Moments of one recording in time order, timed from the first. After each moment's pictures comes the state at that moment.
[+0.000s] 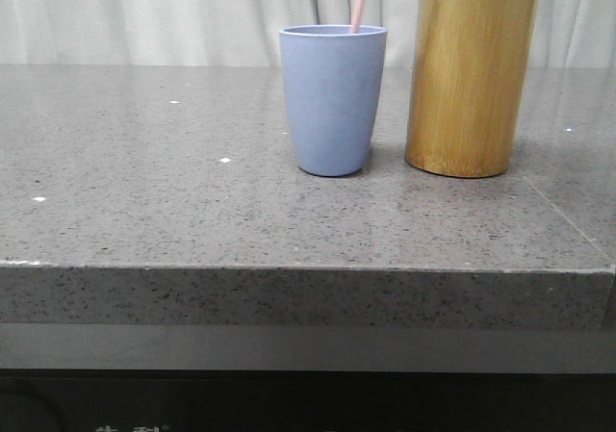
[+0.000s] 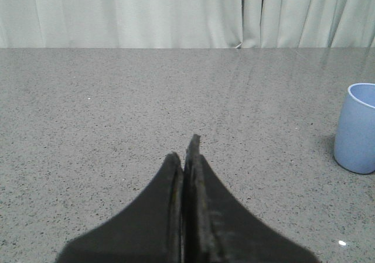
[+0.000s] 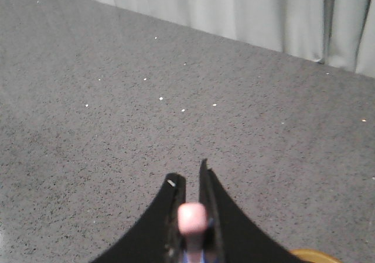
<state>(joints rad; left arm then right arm) -0.23 0.25 -0.48 0.01 0.45 -0.04 0.51 1.32 -1.40 0.17 0.51 -0.05</state>
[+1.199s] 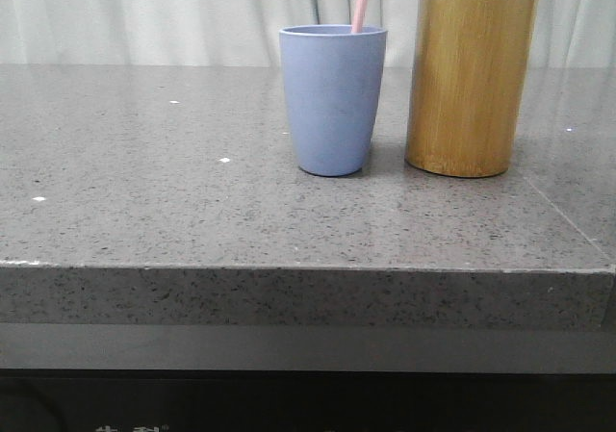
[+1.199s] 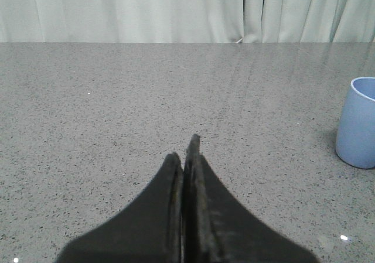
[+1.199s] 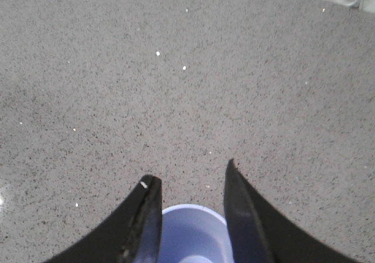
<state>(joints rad) -0.23 0.25 -0.46 0.01 0.45 -0.04 0.52 1.47 -1.40 0.17 0.48 -0.05</state>
